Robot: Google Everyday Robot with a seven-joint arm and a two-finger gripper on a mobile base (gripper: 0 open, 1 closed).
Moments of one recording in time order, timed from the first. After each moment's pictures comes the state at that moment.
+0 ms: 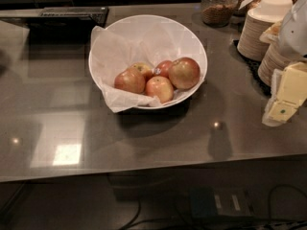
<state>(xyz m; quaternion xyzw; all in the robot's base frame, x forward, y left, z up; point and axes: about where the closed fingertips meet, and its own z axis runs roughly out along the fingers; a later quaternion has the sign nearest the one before) 0.438 -0.217 0.976 -0.60 0.78 -0.03 0.16</state>
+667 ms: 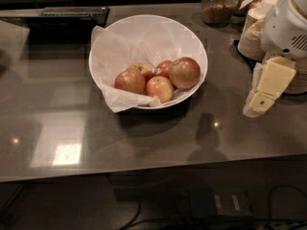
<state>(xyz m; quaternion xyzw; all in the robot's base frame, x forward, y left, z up) 0.461 -0.194 0.974 -0.61 0.77 -0.01 0.19</state>
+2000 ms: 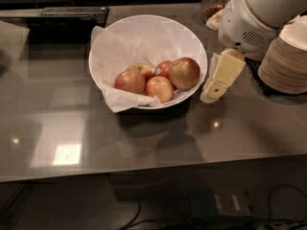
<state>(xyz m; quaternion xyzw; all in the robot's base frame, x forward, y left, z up) 0.504 -0.121 0.973 -0.63 0.73 0.02 0.26</state>
